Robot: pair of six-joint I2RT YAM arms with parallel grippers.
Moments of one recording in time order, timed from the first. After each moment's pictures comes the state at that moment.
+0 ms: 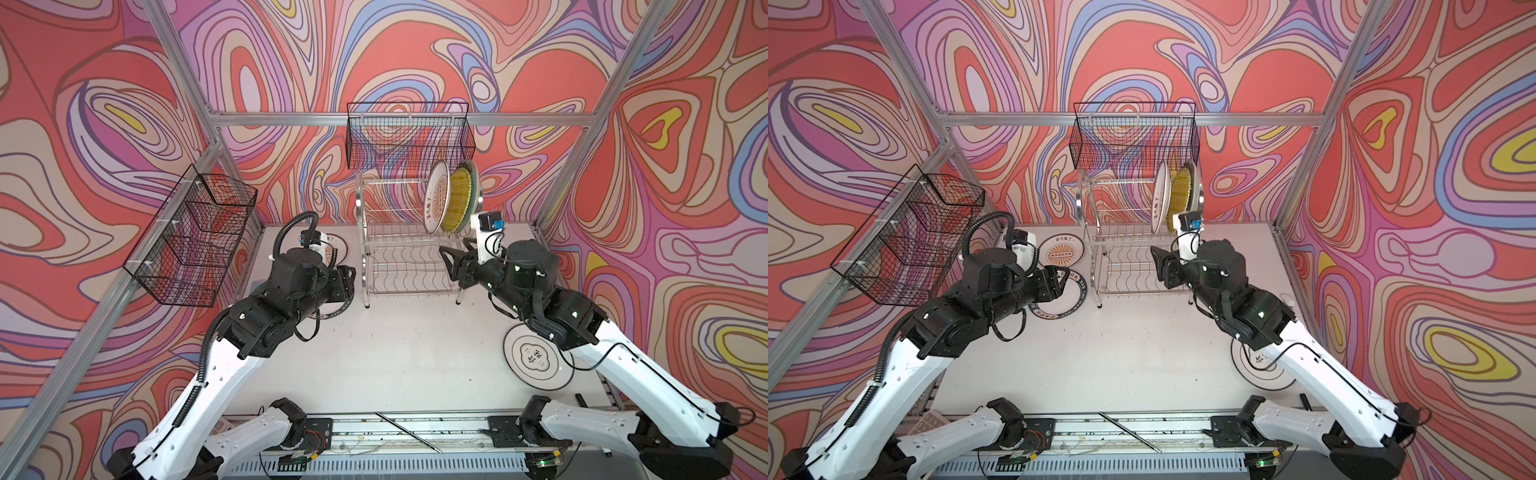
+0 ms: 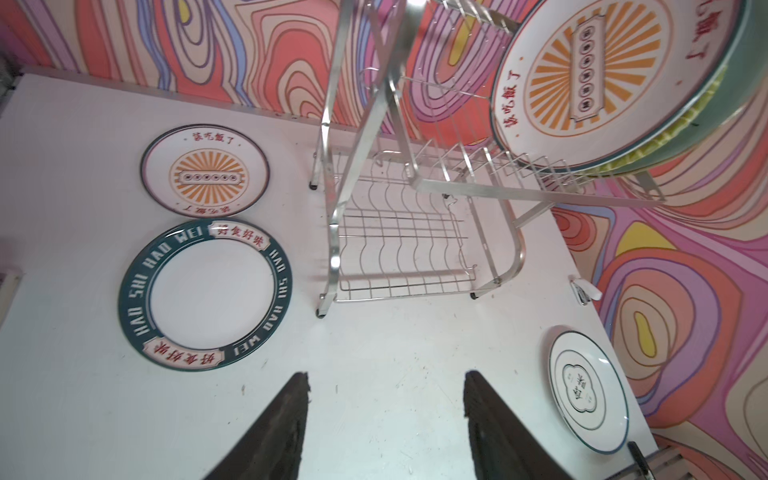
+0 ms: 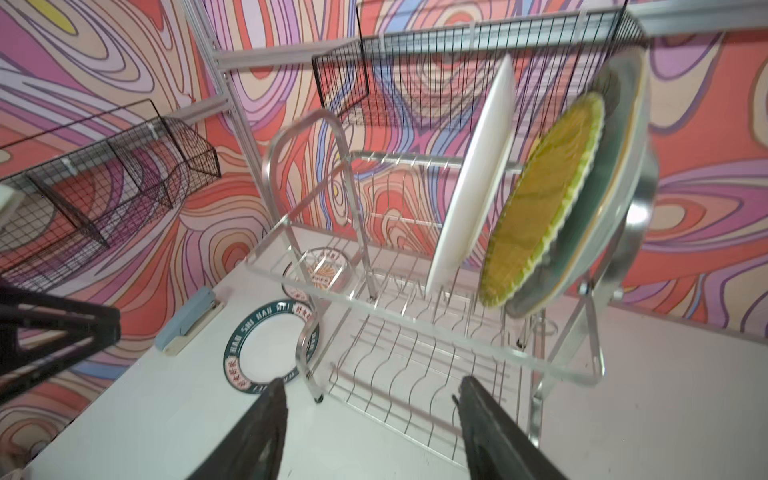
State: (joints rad) left arm -0.55 1.00 1.35 -0.91 -0.17 -0.57; right arm 0.77 1.05 1.28 -0.46 0.24 0.23
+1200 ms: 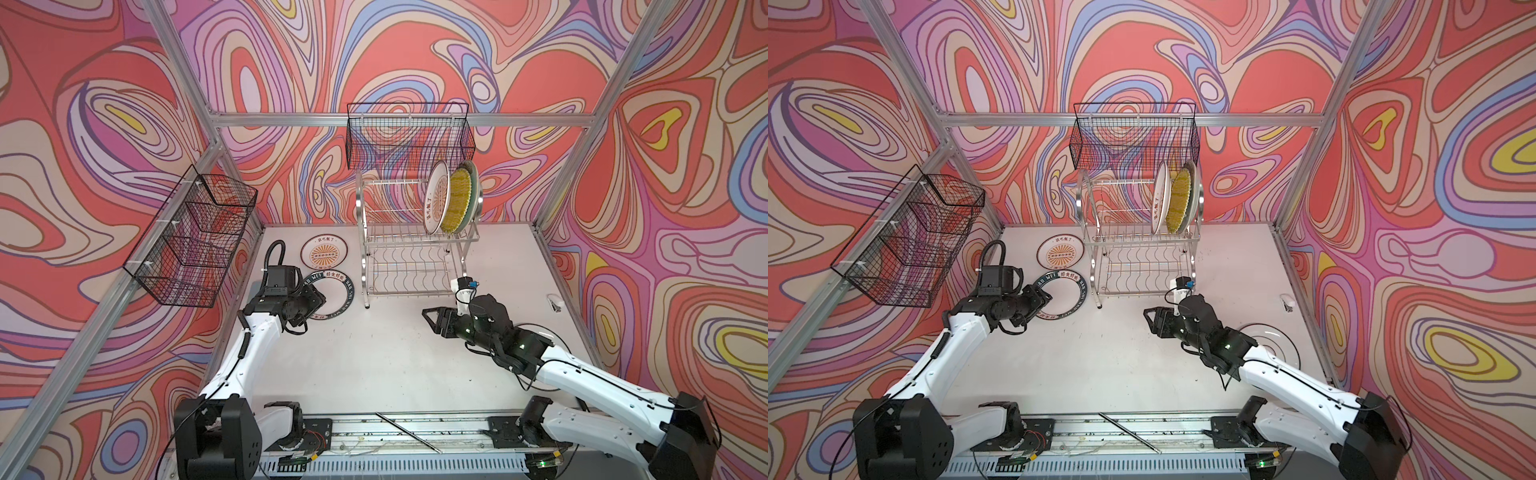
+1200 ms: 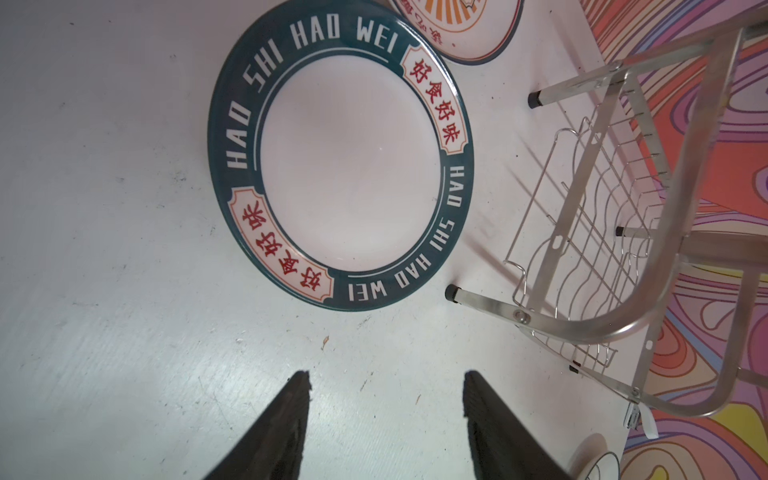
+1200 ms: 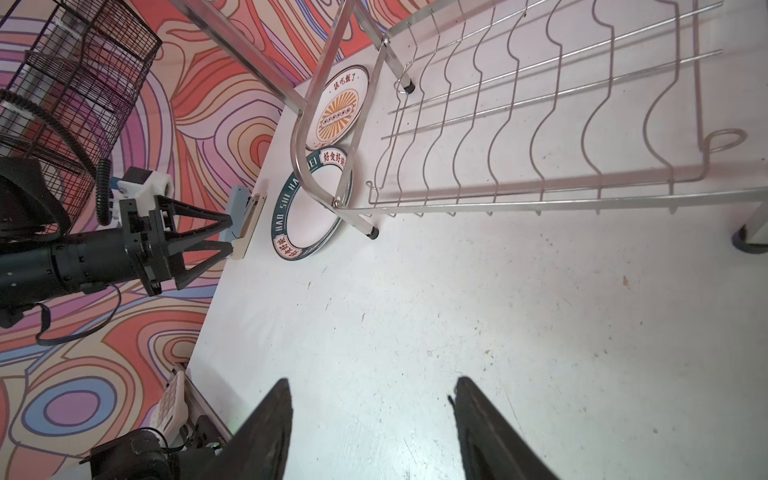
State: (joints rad) left arm 0.03 1.20 0.85 -0.62 0.24 -0.75; right arm 0.77 1.03 0.66 -0.12 -0.02 0.77
